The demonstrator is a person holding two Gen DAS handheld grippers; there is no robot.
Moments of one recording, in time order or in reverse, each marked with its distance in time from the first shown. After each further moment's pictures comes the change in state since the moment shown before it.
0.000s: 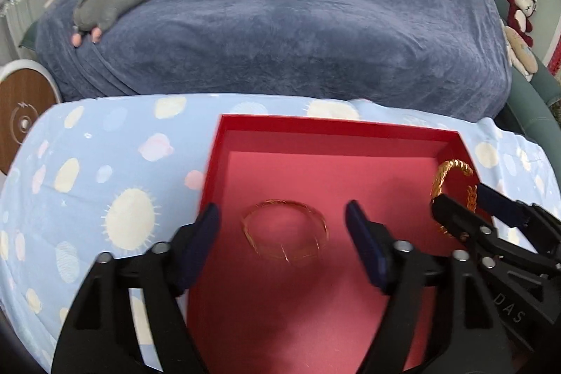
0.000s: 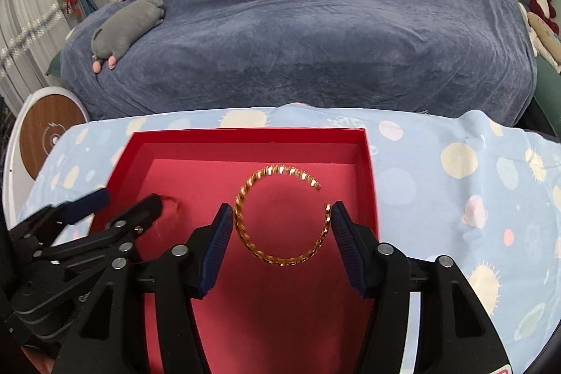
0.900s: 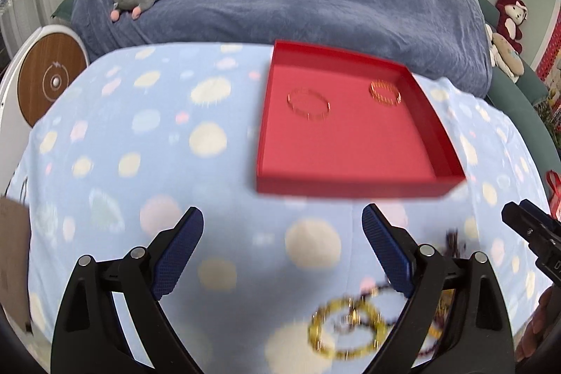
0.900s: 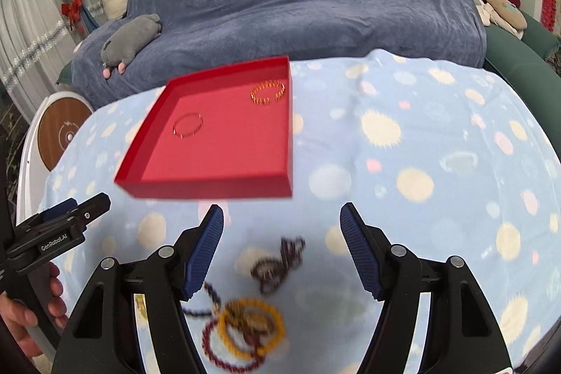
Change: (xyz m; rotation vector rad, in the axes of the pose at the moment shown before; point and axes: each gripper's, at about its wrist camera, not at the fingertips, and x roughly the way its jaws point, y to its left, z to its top) left arm -0.145 0.031 -0.149 -0.053 0.002 -0.020; right arm -0.168 -0.036 -0.162 0.089 -0.039 -0.026
